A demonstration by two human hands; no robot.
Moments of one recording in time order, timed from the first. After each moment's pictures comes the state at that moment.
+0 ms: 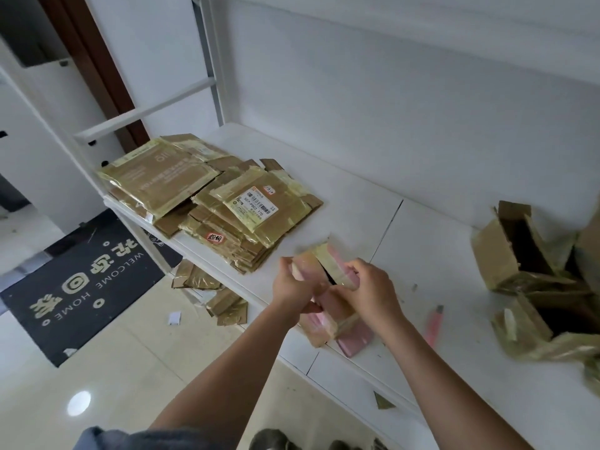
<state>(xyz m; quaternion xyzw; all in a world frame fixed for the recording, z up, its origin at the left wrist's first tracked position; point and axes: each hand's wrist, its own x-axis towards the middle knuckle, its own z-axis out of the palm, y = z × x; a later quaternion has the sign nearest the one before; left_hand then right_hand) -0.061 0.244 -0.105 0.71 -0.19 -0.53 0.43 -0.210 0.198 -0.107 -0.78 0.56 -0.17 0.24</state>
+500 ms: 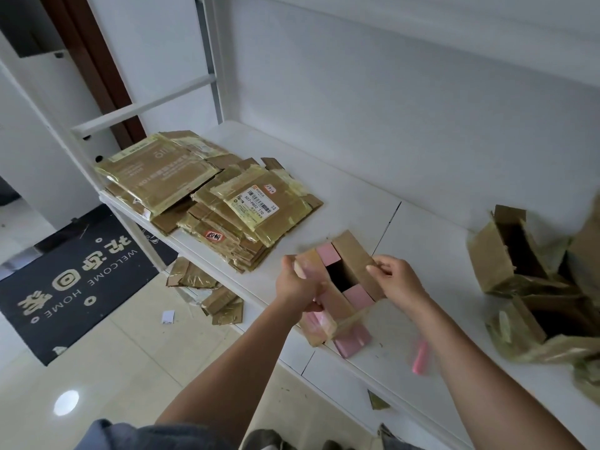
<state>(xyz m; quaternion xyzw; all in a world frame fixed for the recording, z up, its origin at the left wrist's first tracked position) -0.062 0.240 -0.103 0.70 -0.19 -0.55 0.41 -0.247 0.168 -0.090 -0.70 0.57 -0.19 0.38</state>
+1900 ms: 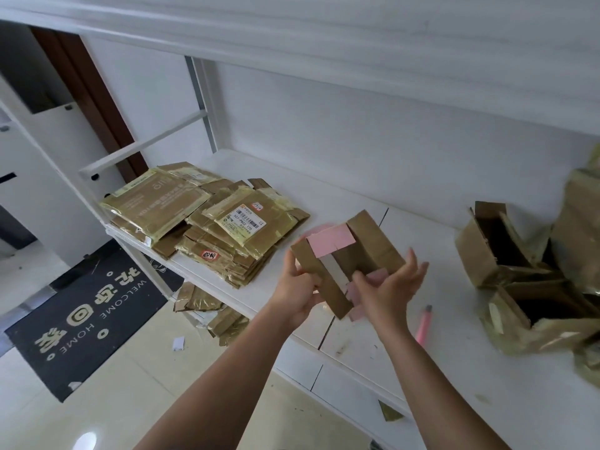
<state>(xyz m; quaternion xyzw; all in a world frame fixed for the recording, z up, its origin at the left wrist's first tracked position) -0.087 0.245 -0.070 0.49 -0.20 -0.62 0.58 -0.232 0.220 -0.083 -0.52 0.67 -0.42 0.32</state>
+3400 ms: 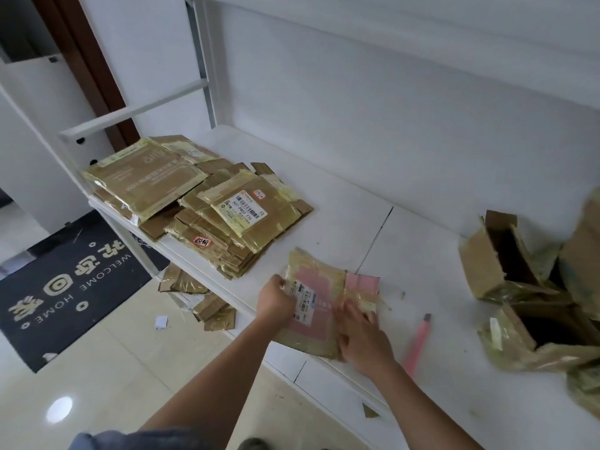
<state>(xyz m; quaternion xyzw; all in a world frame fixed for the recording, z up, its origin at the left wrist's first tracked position) -0.055 0.233 -0.146 0.81 -0.31 -0.41 0.29 -0.251 0.222 -0.178 -0.82 0.54 0.10 0.20</state>
